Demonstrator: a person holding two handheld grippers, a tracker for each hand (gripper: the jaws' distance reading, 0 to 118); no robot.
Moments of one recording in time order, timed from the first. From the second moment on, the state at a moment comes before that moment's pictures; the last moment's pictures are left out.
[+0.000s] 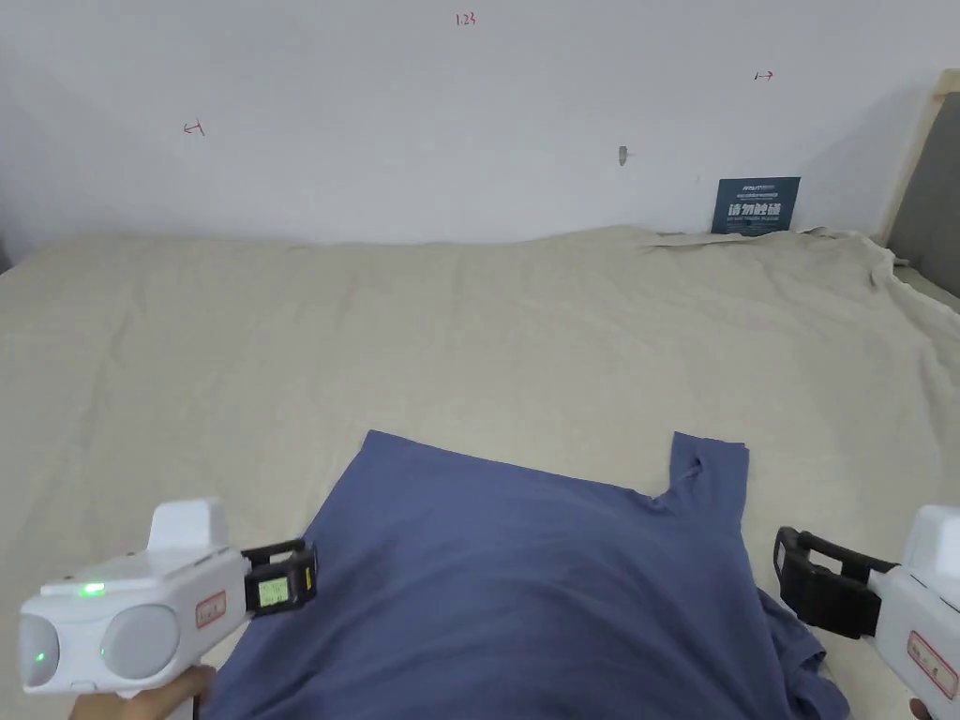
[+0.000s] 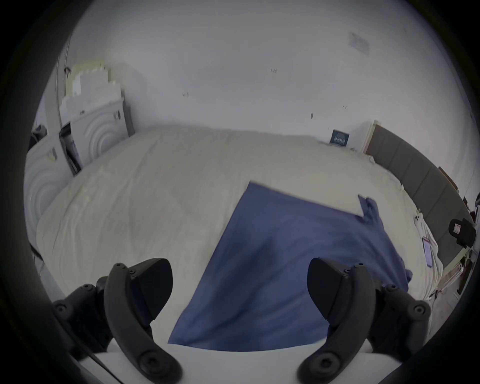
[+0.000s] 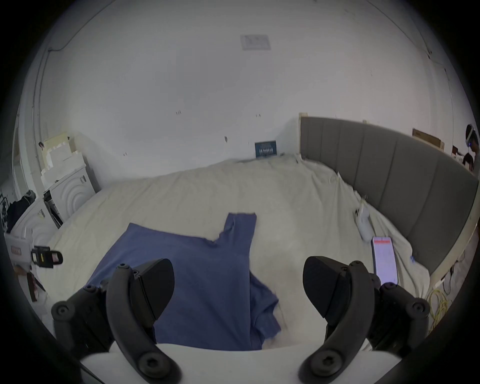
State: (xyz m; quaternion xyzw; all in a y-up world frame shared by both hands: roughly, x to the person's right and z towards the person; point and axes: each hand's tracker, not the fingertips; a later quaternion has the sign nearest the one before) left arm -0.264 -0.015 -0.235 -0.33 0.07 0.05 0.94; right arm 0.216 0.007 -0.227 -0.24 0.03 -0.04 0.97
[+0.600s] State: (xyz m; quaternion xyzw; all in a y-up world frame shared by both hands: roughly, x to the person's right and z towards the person) left arm -0.263 -0.036 -0.436 -0.35 -0.03 0.08 0.93; right arm 0.226 0.007 -0.298 -0.20 0.01 -0.04 0.98
